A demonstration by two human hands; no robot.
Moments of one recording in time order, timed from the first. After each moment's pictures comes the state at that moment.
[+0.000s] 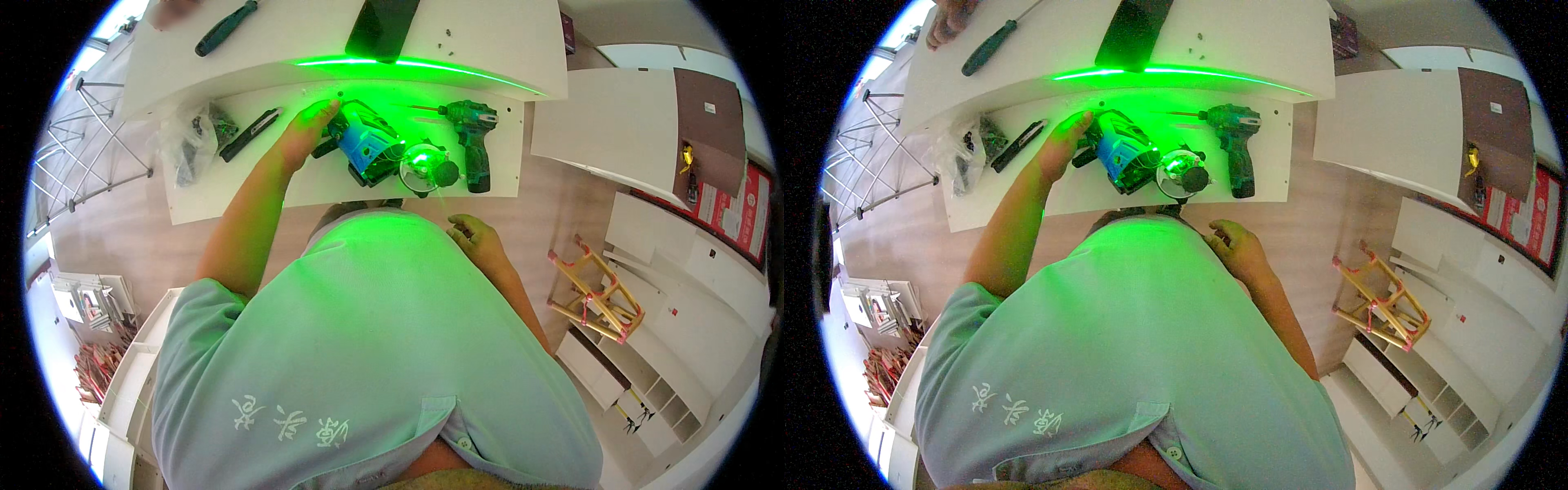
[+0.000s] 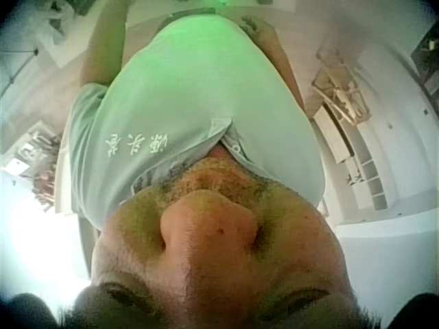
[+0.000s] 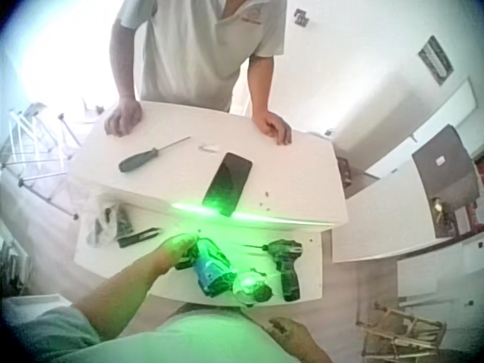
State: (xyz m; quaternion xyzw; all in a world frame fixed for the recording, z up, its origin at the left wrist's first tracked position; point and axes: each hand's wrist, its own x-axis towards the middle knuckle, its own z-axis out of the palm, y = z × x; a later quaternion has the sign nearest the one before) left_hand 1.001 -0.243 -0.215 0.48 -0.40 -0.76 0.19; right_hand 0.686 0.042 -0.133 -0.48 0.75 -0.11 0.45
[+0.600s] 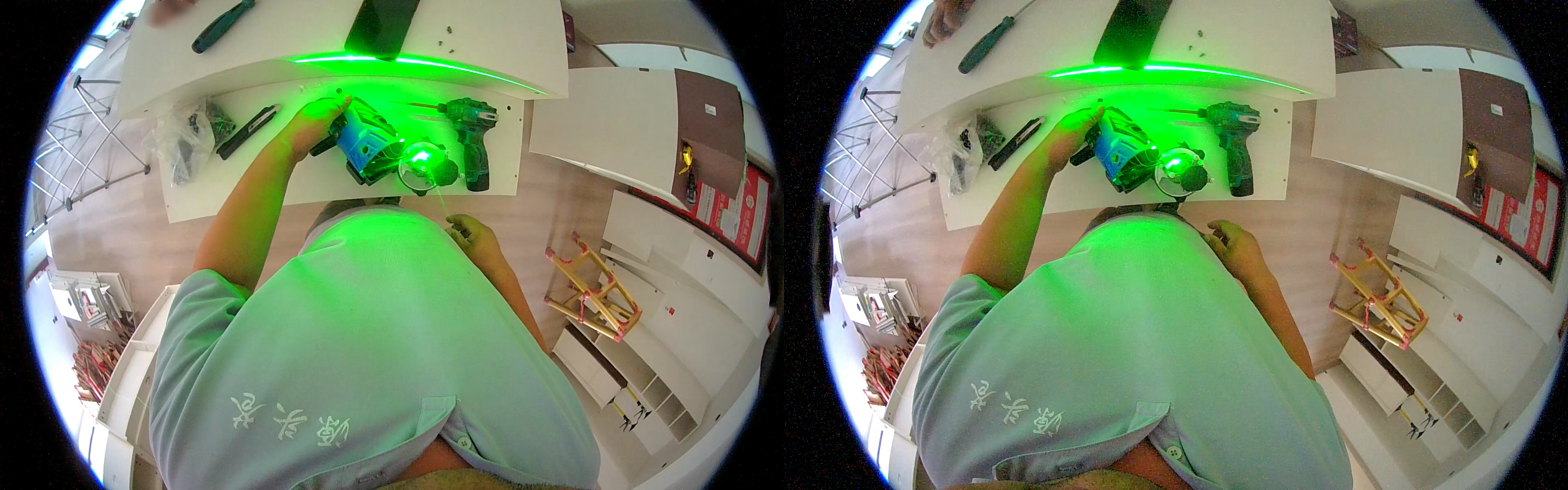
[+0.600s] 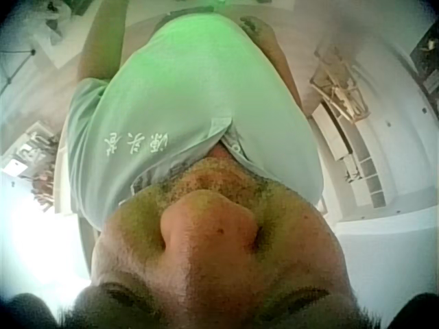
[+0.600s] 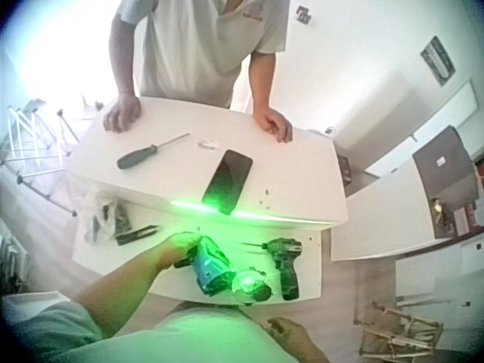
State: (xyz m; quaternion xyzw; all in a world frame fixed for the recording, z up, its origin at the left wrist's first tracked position) left_hand 0.990 -0.258 -0.230 0.44 -0.50 -0.73 0.13; right_hand 0.682 0.053 -0.151 -0.46 0.75 -0.11 0.46
